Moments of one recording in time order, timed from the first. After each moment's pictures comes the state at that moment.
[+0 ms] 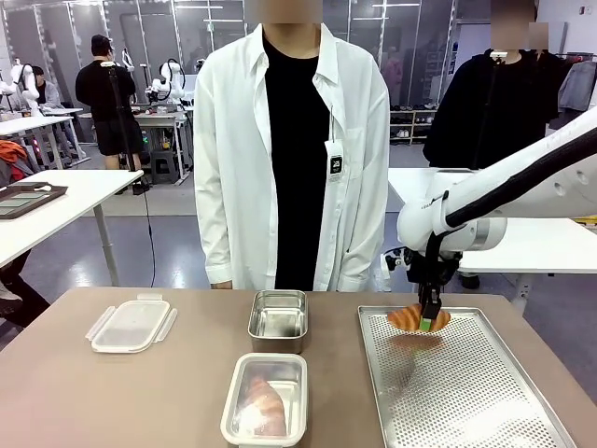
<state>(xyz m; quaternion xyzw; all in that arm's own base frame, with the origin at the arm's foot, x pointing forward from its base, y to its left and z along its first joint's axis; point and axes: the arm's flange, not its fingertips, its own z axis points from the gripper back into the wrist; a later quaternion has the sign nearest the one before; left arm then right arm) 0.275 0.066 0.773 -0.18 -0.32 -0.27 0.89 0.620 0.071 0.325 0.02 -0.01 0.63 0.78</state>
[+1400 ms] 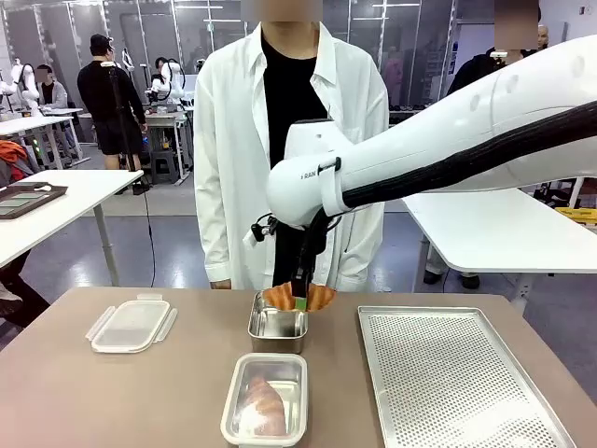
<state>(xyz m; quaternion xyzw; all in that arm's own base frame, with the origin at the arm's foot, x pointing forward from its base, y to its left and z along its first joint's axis) 0.275 0.066 0.773 -0.18 -0.32 -0.27 0.89 0.547 0.354 0.421 0.01 -0.03 0.62 0.78</state>
